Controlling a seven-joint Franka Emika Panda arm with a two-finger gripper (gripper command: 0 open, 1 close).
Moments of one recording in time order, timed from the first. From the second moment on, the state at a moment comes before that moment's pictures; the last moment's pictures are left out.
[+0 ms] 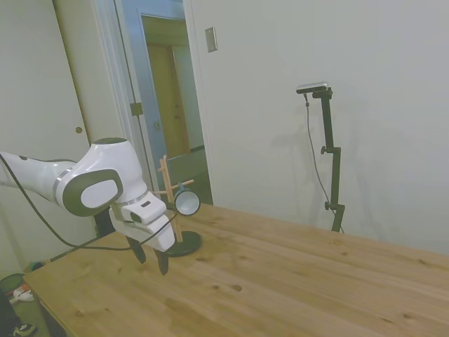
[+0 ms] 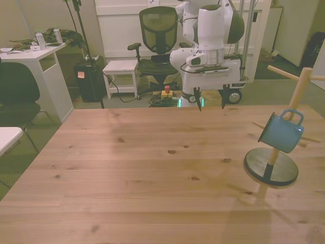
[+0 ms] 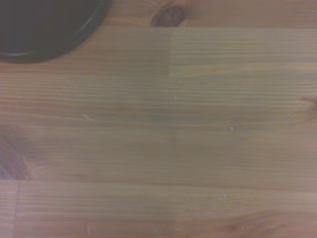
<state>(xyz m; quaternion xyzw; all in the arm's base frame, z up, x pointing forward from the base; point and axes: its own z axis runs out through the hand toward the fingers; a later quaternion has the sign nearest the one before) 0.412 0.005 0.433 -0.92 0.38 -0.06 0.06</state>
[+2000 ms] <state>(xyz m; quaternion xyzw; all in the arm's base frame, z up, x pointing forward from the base) 0.599 -0.007 0.469 -0.93 0.27 -0.19 0.15</state>
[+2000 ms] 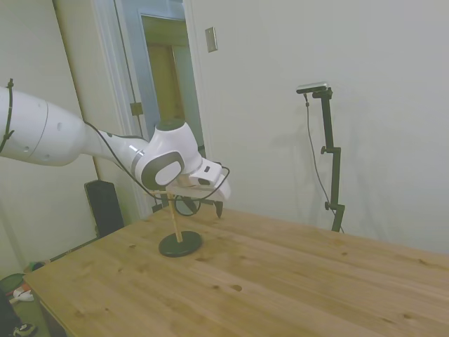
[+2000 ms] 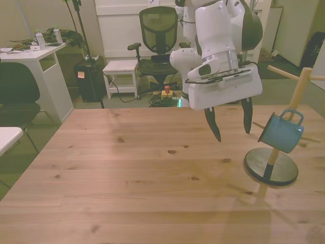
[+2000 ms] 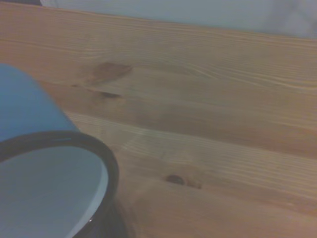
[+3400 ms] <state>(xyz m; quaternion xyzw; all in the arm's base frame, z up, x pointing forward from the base) 0.616 0.011 0.441 -0.91 0.15 -0.29 0.24</state>
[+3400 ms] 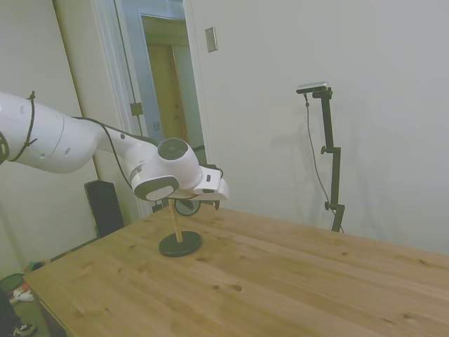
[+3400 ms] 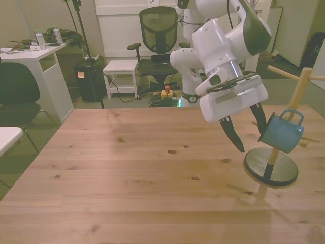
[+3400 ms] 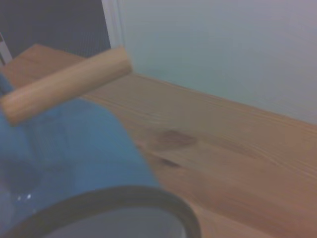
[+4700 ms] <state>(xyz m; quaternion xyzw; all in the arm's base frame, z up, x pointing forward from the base) 0.638 0.038 0.439 -0.91 0.10 -0.29 0.29</state>
